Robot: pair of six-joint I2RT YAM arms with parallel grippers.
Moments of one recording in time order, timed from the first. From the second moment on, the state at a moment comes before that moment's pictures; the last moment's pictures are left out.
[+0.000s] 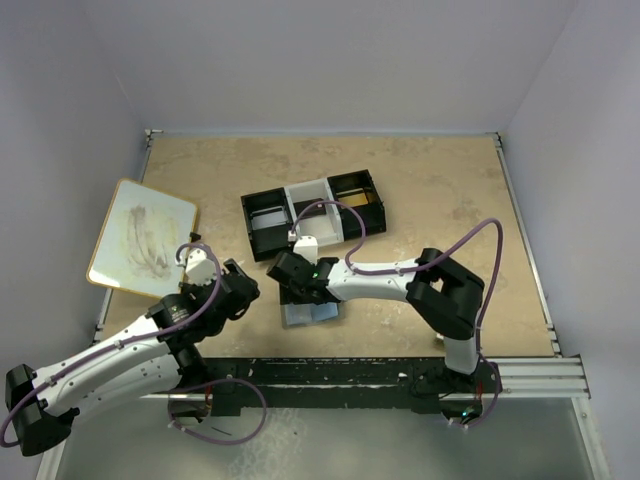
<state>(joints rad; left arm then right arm) -0.93 0.70 0.56 -0.79 -0.67 -1.33 1.13 1.91 1.24 -0.43 0.39 0.94</state>
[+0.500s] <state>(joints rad) -0.93 0.77 0.54 -0.63 -0.57 -1.27 1.04 1.80 1.04 -0.20 0.19 0.93</state>
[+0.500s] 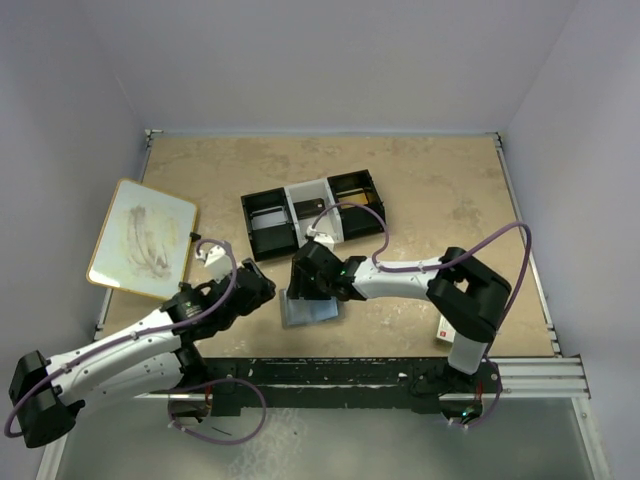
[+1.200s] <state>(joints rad) -0.93 0.88 0.43 -0.40 -0.35 -1.21 0.99 1.75 0.94 -0.06 0.05 0.95</state>
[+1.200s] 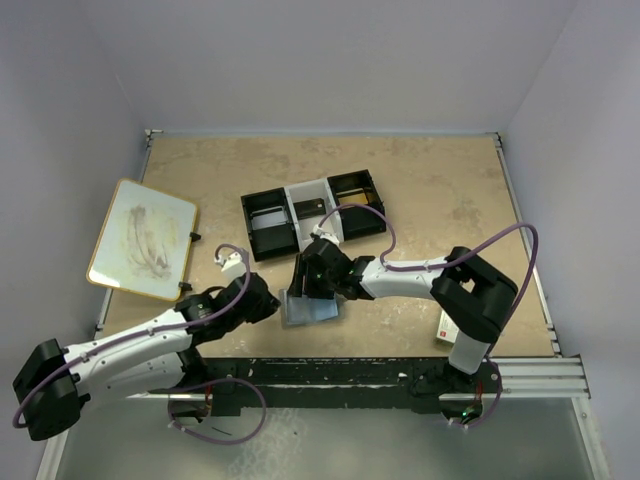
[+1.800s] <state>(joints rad) -0.93 1.01 0.37 -0.20 -0.19 -1.15 0.99 1.75 0.94 -0.06 0.04 0.95</state>
